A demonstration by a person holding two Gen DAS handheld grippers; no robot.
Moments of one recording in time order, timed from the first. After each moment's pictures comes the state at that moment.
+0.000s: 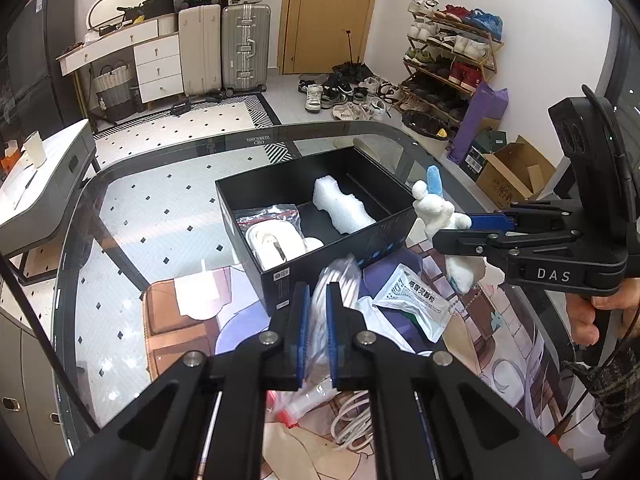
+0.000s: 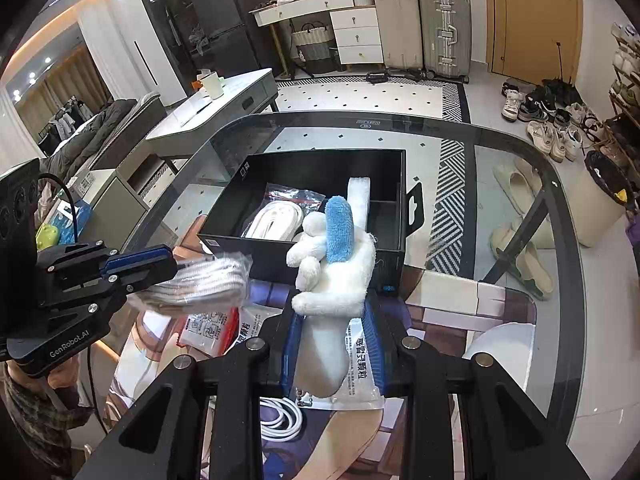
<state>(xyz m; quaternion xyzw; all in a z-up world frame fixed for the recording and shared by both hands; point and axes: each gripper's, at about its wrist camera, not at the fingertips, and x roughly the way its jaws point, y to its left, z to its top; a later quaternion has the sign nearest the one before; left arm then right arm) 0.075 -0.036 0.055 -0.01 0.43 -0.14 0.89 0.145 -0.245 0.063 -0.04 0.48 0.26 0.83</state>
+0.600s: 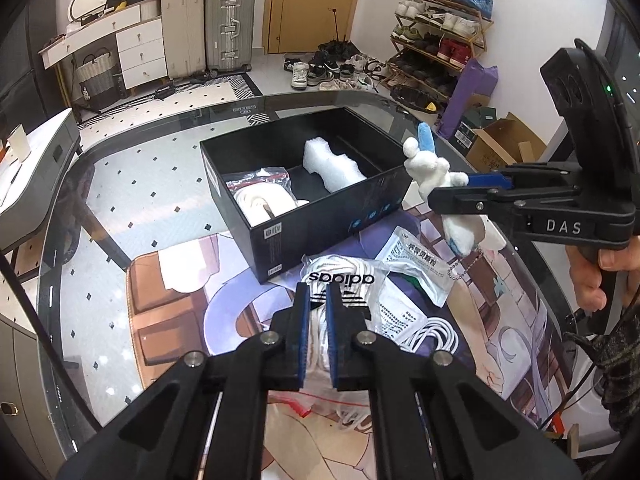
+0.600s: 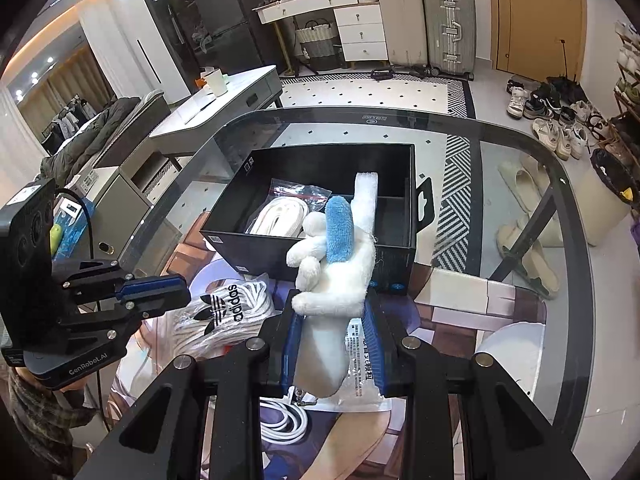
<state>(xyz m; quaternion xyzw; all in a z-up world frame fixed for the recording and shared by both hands) 0.068 -0.039 0.027 0.00 0.46 -0.17 0.87 0.149 -0.242 0.057 -0.04 0.49 0.27 0.83</state>
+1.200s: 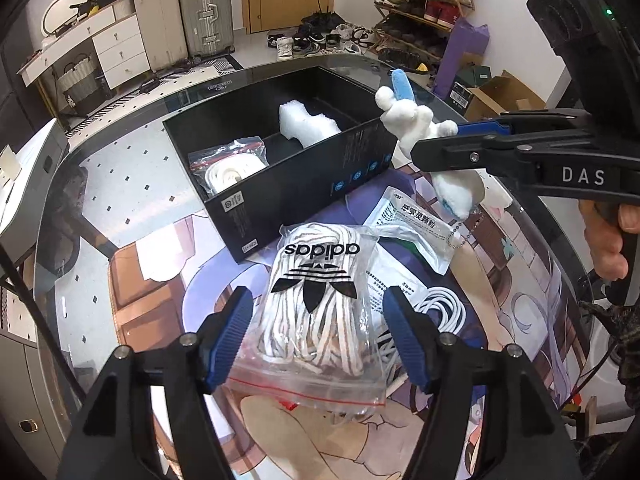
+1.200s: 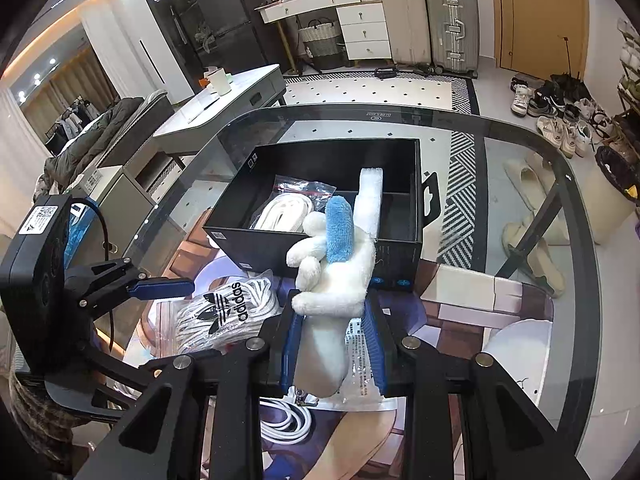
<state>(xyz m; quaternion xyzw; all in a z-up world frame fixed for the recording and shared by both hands) 0.073 -0.063 0.008 0.06 0.50 -0.18 0.85 0.148 -0.243 0.052 -0.04 0.49 0.28 0.82</state>
